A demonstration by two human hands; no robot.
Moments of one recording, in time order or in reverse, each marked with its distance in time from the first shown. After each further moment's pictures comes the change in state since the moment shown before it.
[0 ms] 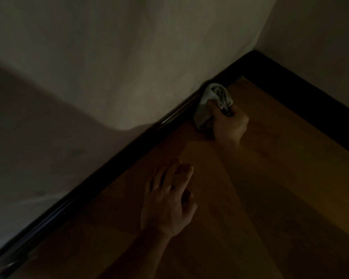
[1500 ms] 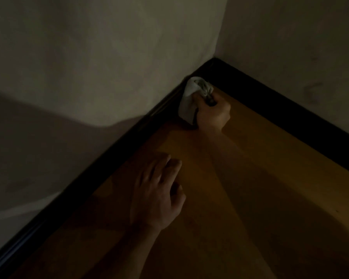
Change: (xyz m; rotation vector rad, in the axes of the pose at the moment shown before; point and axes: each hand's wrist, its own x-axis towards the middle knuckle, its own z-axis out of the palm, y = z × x) left_hand 0.047 0.025 0.007 0.002 0.058 0.107; right_hand 0.048 -0.021 -0.017 -0.014 0.101 -0.030
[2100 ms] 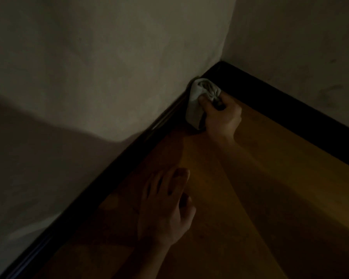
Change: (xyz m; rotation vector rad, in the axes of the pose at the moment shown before) left_hand 0.000 0.000 -0.001 -0.019 0.012 0.010; right_hand 0.008 0.005 0.000 0.015 -0.045 -0.085
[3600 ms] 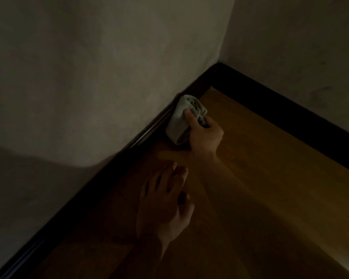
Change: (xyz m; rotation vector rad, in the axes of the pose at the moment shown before) left_hand 0.004 0.001 -0.003 -0.024 -0.062 -0.015; right_hand -0.047 0.017 0.026 0.397 -0.029 0.391
